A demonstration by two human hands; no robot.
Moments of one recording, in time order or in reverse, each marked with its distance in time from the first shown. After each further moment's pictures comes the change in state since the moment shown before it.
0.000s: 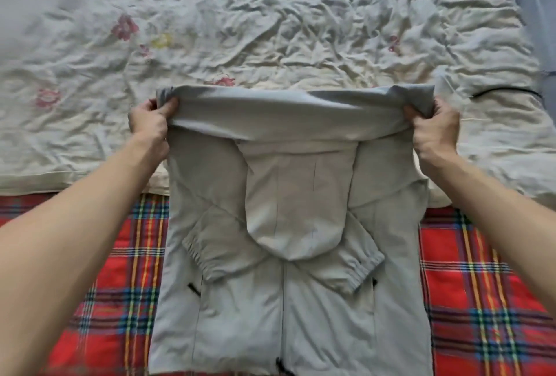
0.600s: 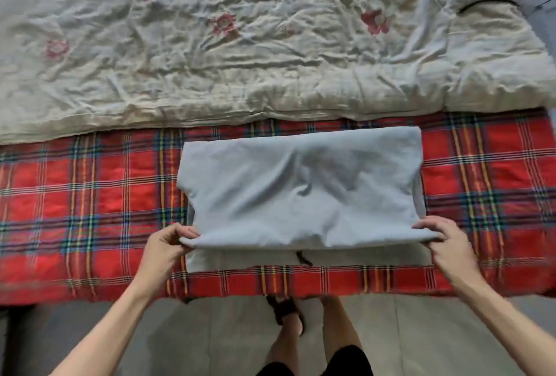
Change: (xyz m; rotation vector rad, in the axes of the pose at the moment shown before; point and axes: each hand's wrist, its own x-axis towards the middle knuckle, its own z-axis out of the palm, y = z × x) left_hand -0.274 -0.162 -0.227 0.410 -0.376 -0.166; right_hand -0.343 0.138 -0.150 -0.274 -0.279 0.283
